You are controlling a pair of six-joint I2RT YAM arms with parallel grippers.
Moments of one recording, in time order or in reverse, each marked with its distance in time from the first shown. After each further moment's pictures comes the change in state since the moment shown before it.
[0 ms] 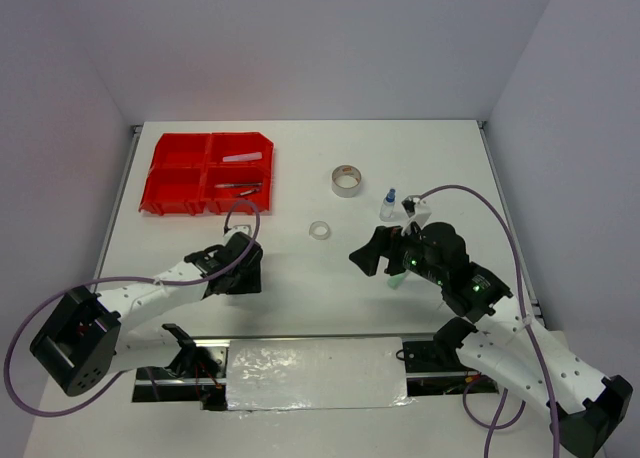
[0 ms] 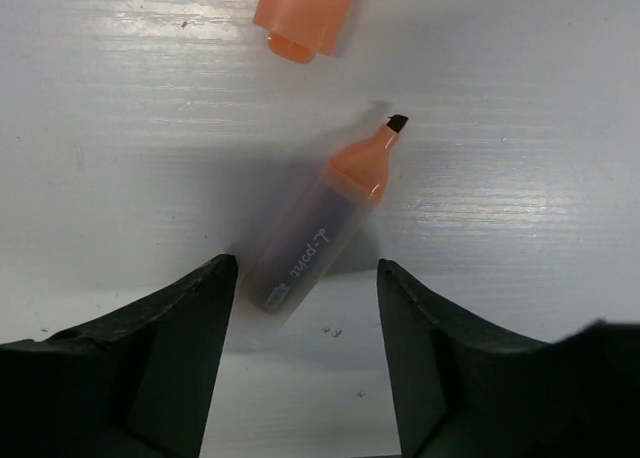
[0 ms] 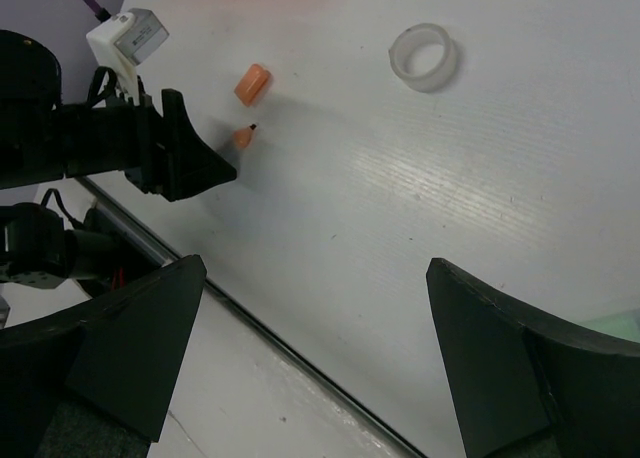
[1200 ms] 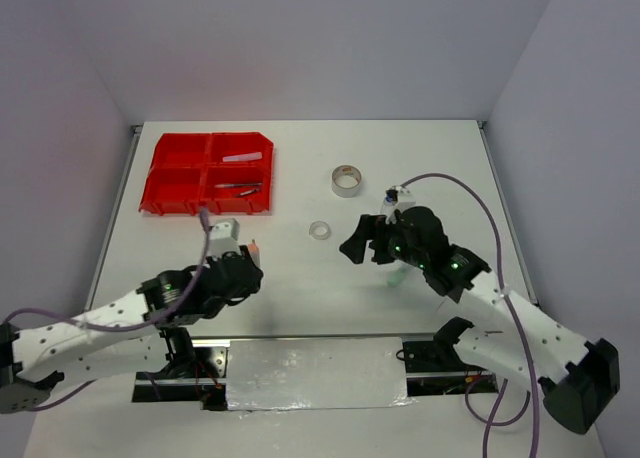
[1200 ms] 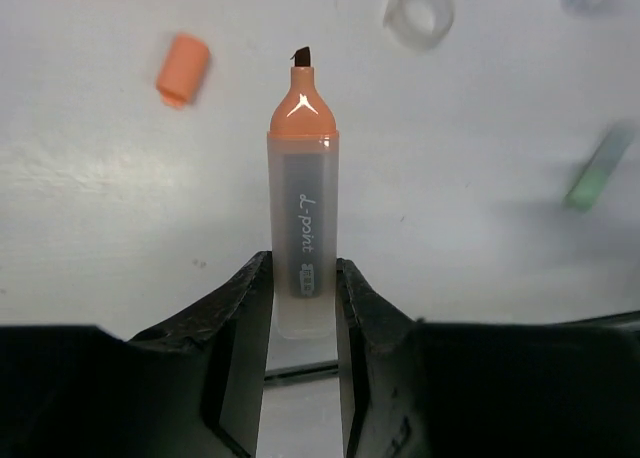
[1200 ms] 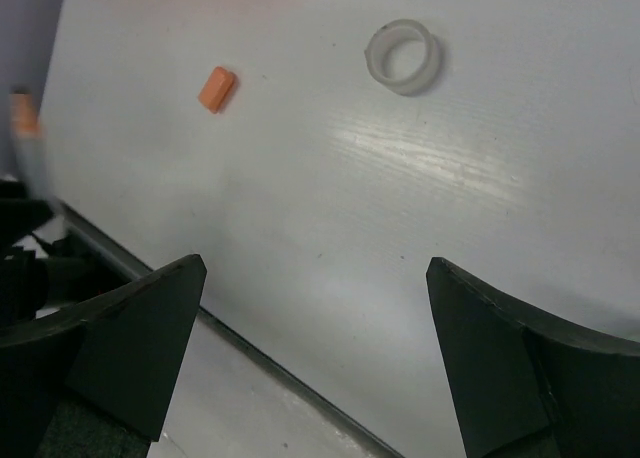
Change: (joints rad) left arm -0.439 -0.383 0.169 -0.273 -0.362 -0.360; right arm 0.011 0.184 0.052 0.057 0.022 0.018
